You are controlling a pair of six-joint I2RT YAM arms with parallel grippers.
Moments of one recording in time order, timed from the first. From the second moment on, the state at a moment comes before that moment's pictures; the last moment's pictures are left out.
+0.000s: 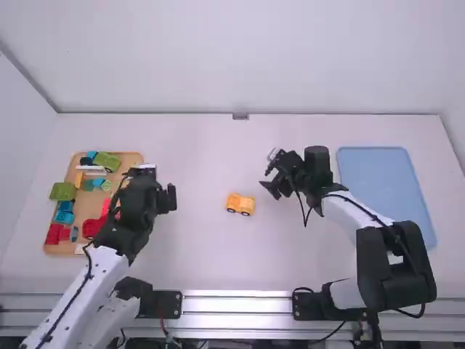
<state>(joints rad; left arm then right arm) -0.20 0.85 0.60 -0.47 -0.37 -0.23 0.20 1.54 0.73 0.12 -0.53 -0.61</state>
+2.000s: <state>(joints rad) 0.40 1.94 1.34 -1.03 -0.01 0.23 0.21 1.54 0.73 0.29 -0.53 -0.48</state>
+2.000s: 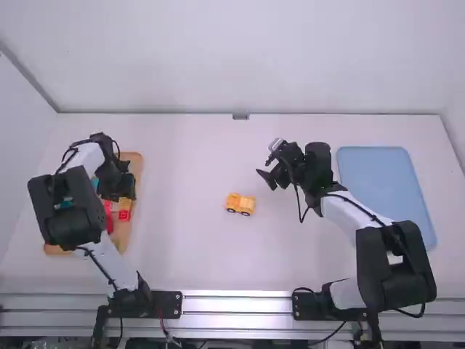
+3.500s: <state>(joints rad) 0.41 1.93 1.19 -0.85 0.00 0.22 0.21 1.54 0.73 0.30 -0.53 -0.44</state>
